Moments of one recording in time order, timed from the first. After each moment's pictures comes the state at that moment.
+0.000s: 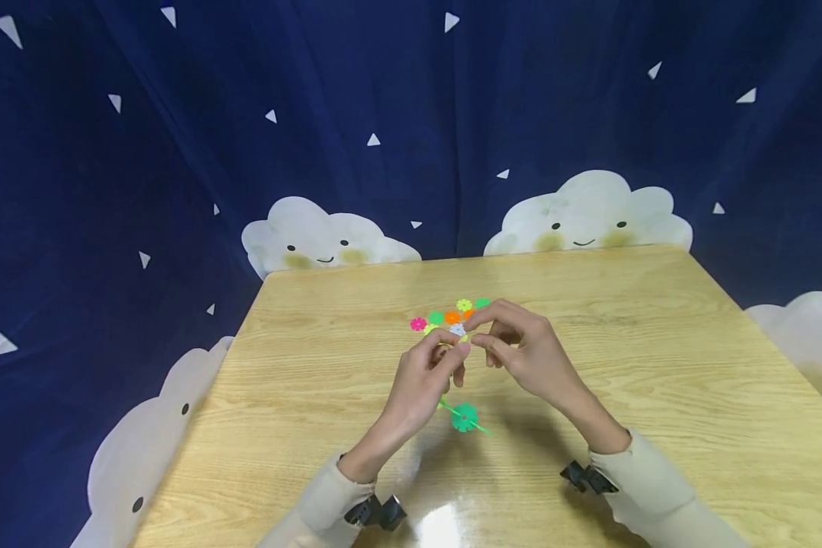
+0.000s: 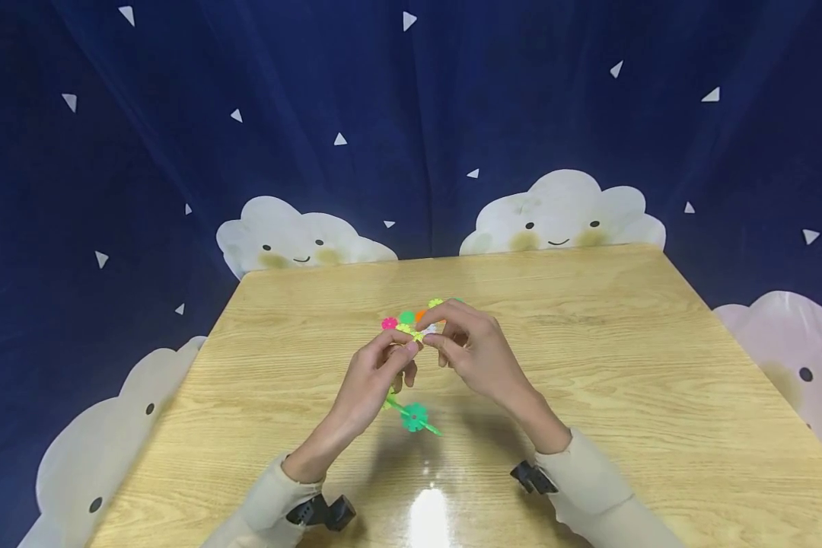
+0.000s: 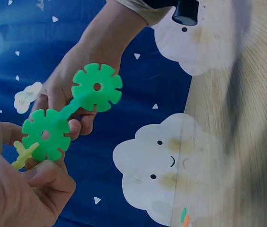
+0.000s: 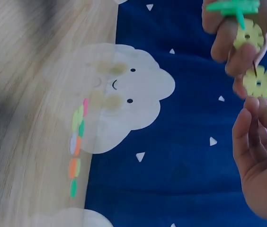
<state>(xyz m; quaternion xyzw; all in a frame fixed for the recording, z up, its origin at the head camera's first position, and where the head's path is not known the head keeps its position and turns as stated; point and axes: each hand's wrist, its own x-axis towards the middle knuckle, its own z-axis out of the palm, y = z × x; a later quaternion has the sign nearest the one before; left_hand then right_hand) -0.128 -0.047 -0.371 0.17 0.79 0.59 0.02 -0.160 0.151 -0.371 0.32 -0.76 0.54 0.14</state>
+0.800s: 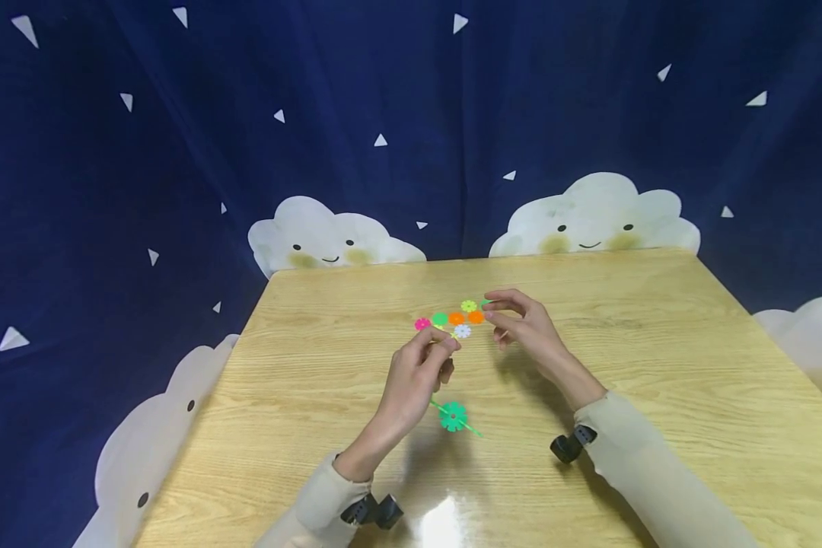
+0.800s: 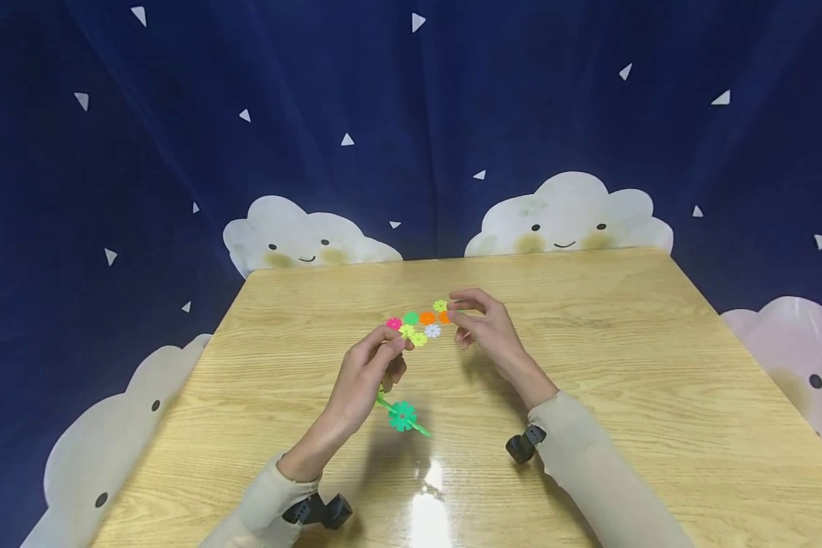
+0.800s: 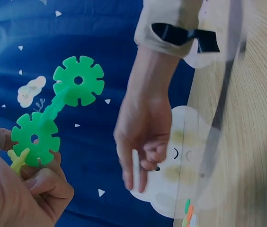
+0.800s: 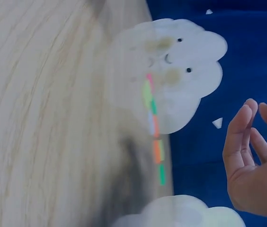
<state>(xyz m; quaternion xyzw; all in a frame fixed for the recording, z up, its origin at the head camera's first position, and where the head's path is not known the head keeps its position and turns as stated) -0.130 -0.056 -0.368 0.14 0.78 0.60 -0.01 -0.236 0.167 -0.428 0.10 -0.73 0.67 -0.03</state>
